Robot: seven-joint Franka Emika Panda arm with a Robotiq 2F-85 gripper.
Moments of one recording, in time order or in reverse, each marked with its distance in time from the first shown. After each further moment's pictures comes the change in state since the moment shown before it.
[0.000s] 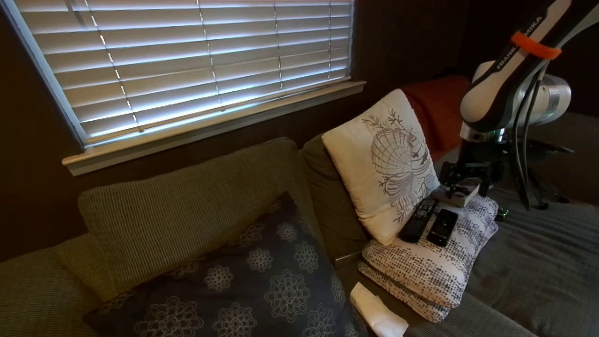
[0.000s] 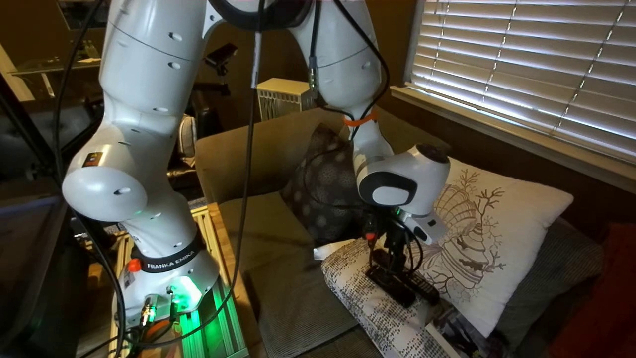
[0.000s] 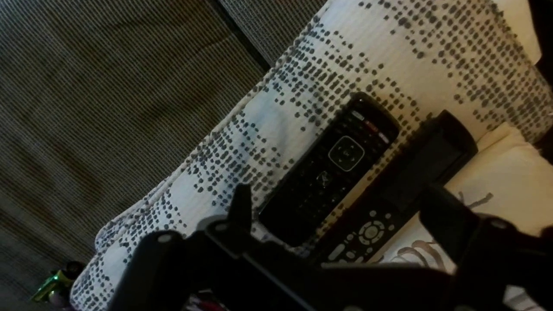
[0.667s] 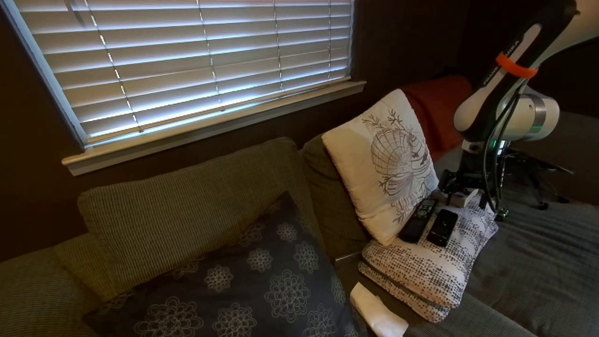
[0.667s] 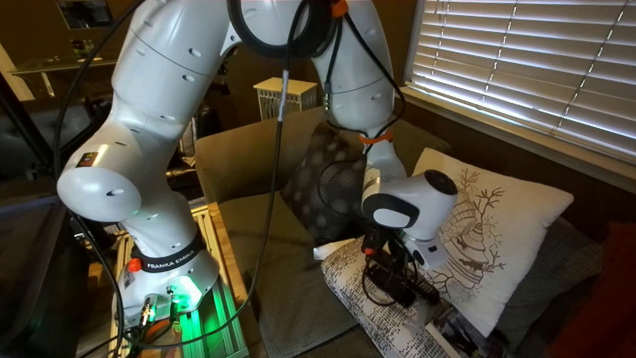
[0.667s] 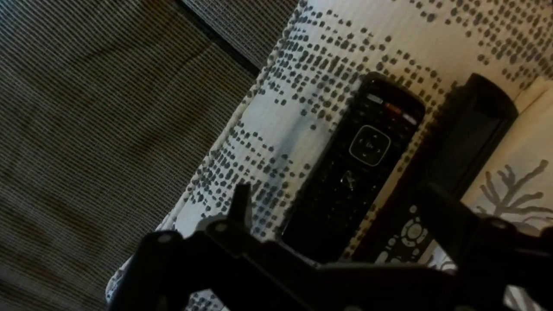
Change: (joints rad) arm -0.064 0.119 0.025 0.074 0.149 0.021 0.001
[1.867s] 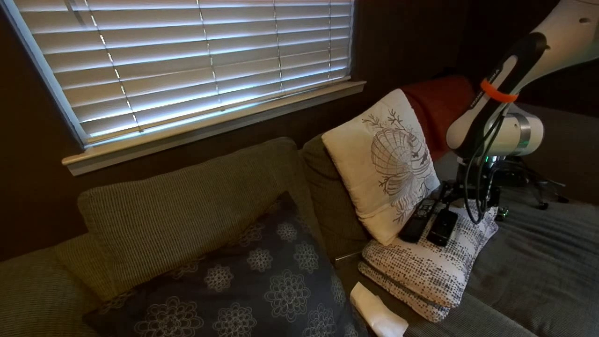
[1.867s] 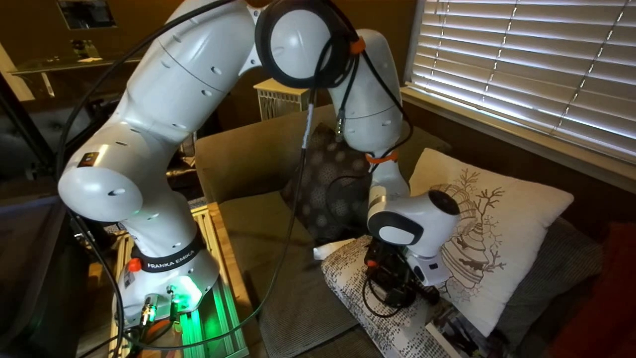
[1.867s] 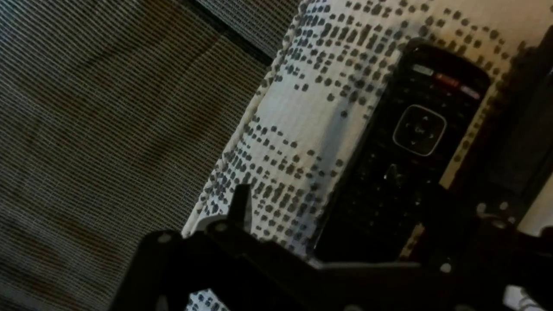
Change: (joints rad) arm 0.014 0.147 -0.032 0.114 0.000 -0.001 0.081
